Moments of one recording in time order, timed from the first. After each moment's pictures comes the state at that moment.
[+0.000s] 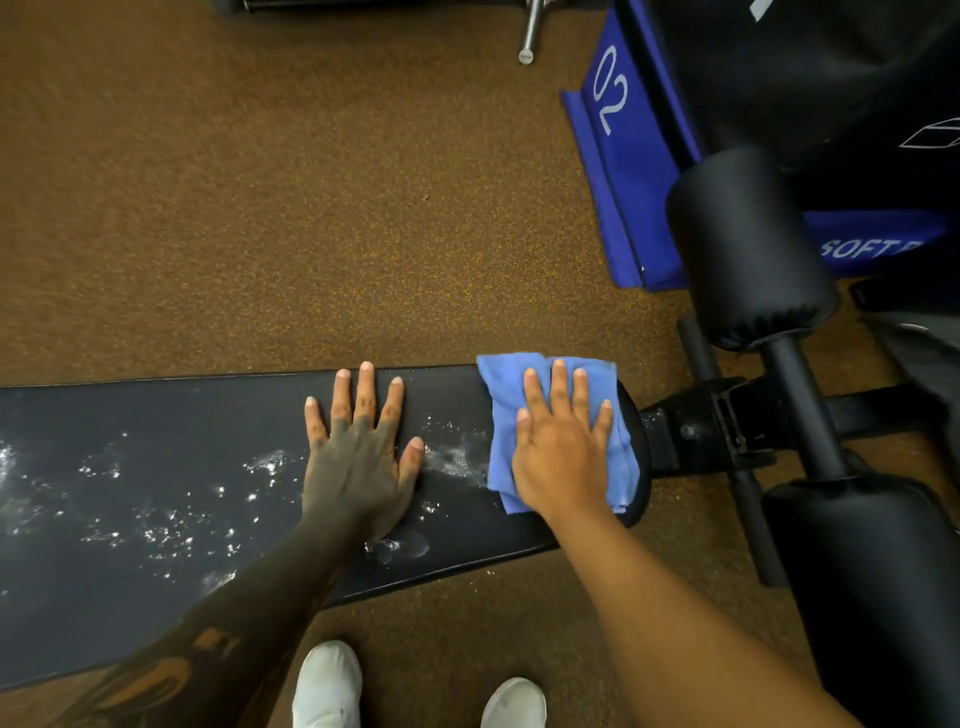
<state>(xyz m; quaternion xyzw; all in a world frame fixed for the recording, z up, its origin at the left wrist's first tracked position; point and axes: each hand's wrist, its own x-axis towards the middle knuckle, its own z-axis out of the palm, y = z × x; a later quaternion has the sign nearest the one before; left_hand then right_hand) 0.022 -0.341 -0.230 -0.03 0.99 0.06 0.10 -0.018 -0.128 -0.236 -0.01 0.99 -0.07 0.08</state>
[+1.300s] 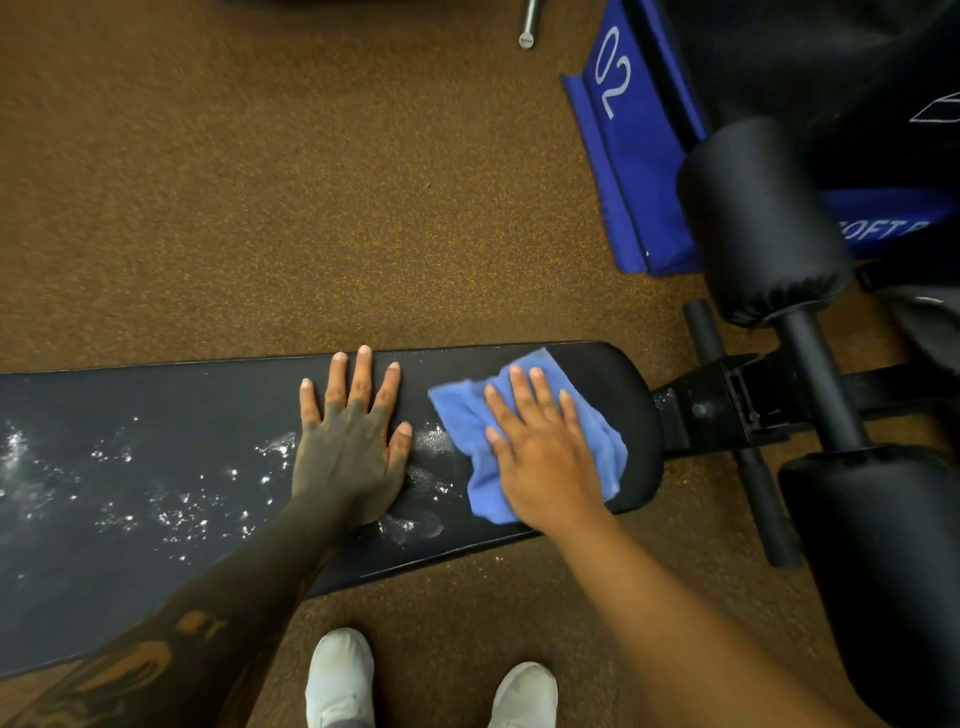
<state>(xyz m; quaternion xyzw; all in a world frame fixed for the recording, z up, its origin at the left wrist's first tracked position) 0.028 -0.362 -0.229 0.00 0.99 0.06 0.10 0.012 -0.142 -0.237 -0.15 0.98 -0.11 0.06</state>
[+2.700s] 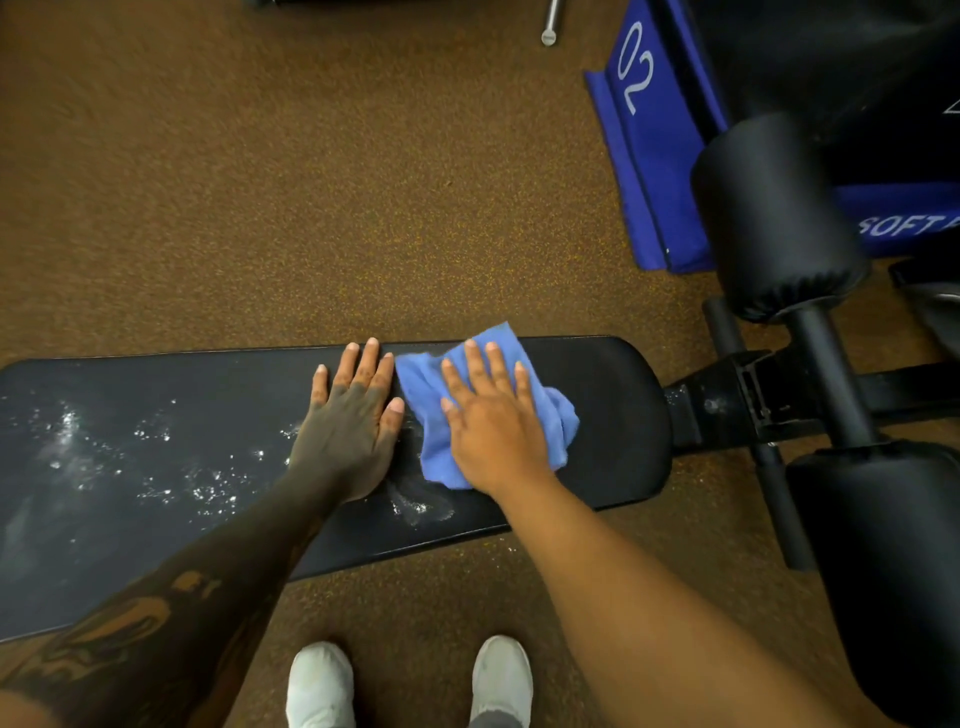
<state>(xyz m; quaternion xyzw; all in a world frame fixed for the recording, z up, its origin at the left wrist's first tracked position) 0.027 -0.383 -0.220 0.00 0.98 0.16 0.11 -0.005 -0.201 -0.227 -0.18 0.97 -0.10 0.12</state>
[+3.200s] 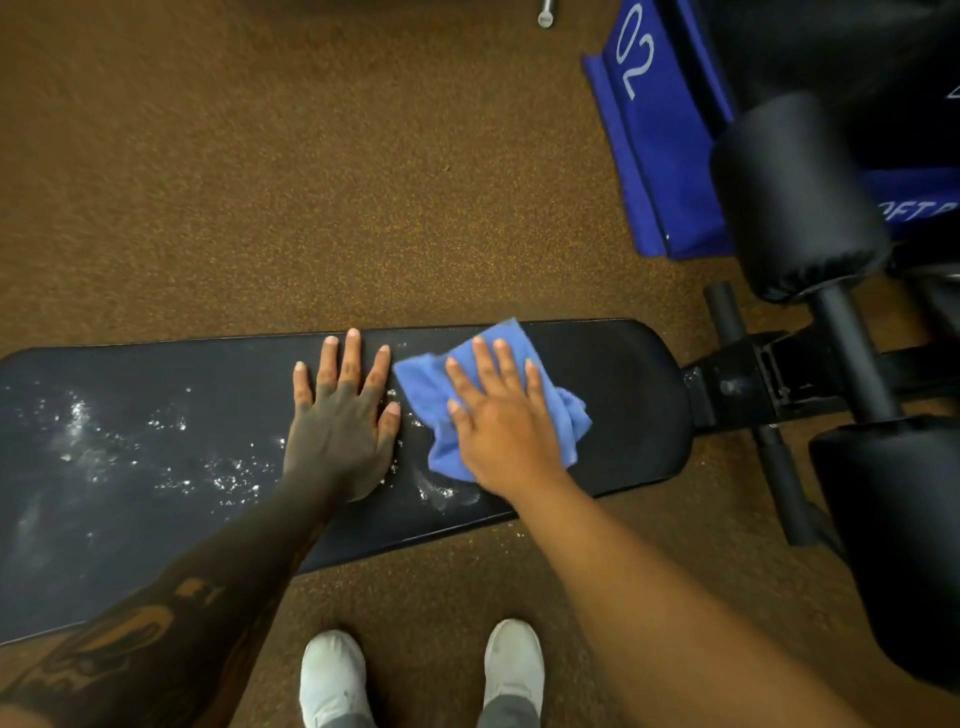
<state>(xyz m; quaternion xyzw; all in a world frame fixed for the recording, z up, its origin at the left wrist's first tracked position) 0.044 -0.408 -0.230 -0.01 0.99 0.07 0.10 0.015 -0.214 -0.221 -0.17 0.97 -0.11 0.12</state>
